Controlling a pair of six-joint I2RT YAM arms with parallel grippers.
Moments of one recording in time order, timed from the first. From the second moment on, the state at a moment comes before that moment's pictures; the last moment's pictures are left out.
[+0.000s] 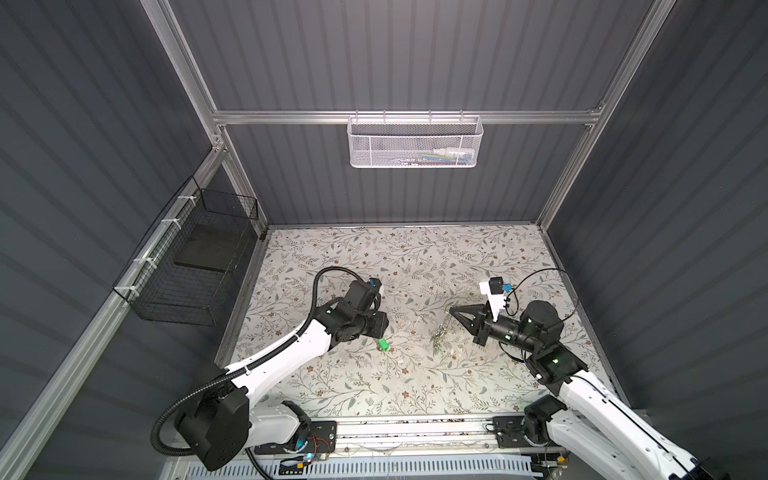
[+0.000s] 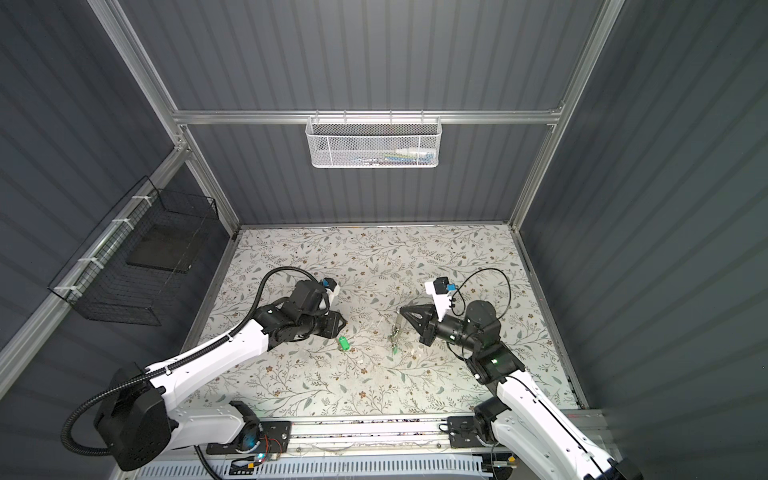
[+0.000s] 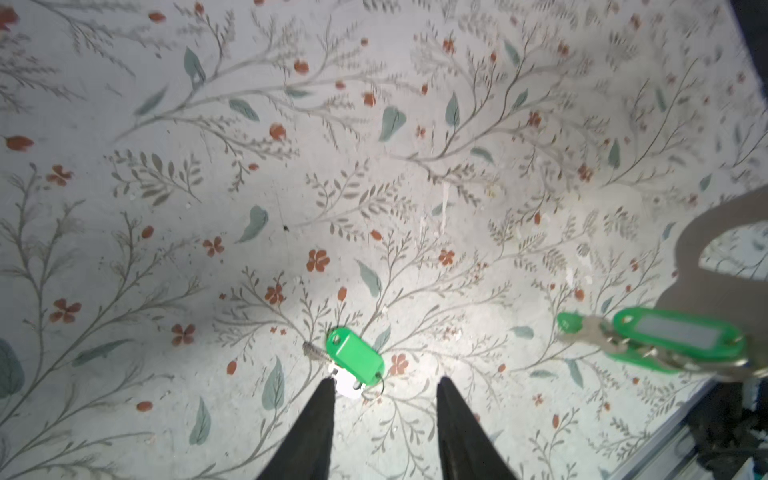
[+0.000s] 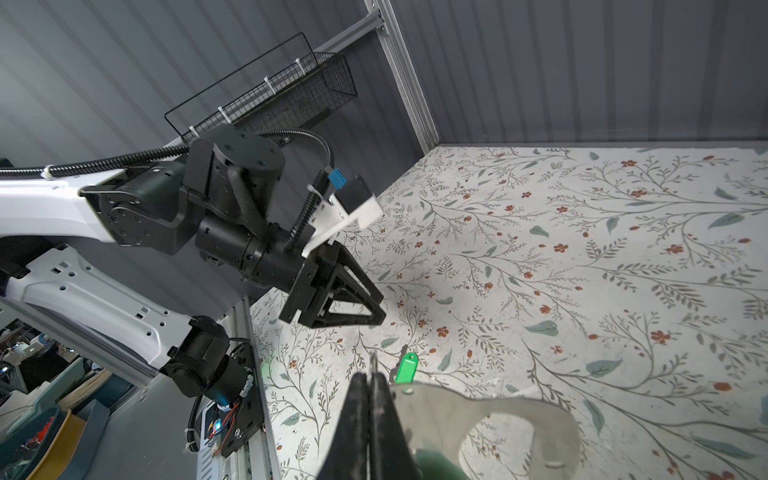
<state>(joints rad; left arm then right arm) -0.72 1.31 0.88 -0.55 0.07 -0.33 0.43 0.73 0.44 0.19 -0.65 0.40</state>
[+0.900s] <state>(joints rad) -0.94 1.75 1.15 -0.92 -0.14 0.03 0.43 0.75 0.42 0.21 -0.65 0.44</state>
